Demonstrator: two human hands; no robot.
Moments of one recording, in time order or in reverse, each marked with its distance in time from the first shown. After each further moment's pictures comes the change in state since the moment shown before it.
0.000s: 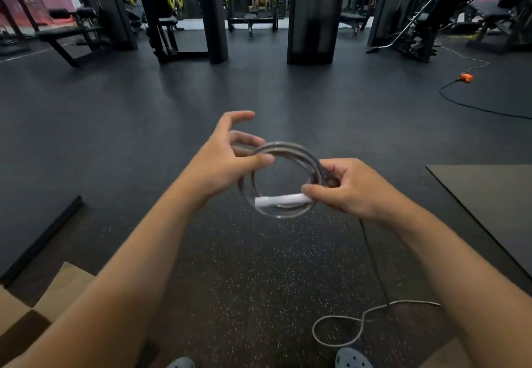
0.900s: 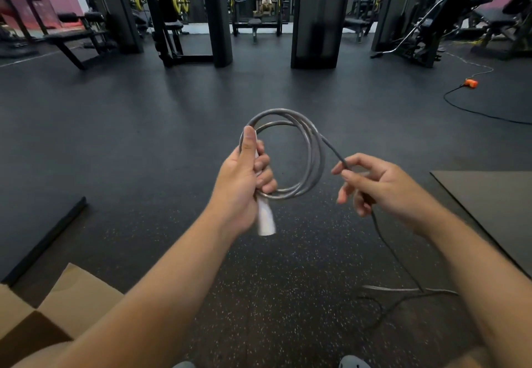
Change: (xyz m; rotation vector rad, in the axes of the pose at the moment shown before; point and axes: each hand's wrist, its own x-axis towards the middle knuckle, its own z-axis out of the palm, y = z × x) left_hand -0.002 -0.006 0.048 -0.993 0.174 -0.155; right_hand -0.006 0.028 -0.028 0.227 0.090 0.066
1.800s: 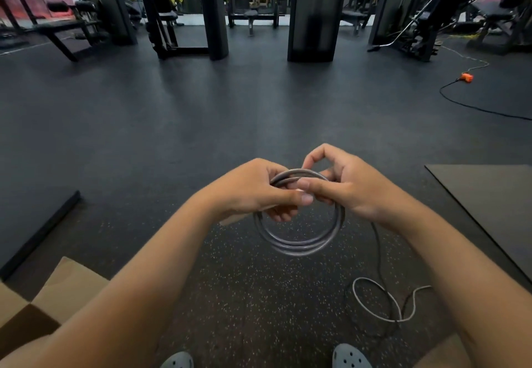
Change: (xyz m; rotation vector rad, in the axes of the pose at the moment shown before) left_hand -0.008 0.011 -0.004 1.063 -0.543 -0.153; right_hand 0.000 -0.026 0.039 -0.031 -0.202 -0.100
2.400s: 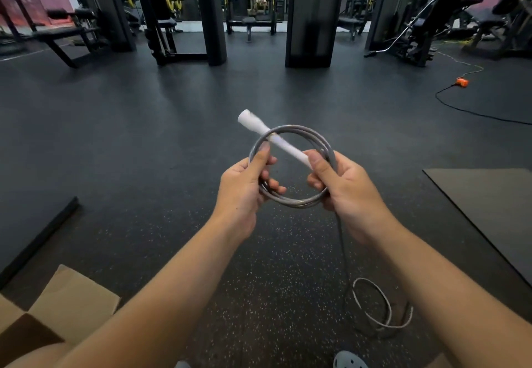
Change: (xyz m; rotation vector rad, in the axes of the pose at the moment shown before) left_hand 0.018 -0.012 0.023 -0.905 0.662 -0.033; right_hand 0.007 0.003 0.029 0.390 0.437 0.043
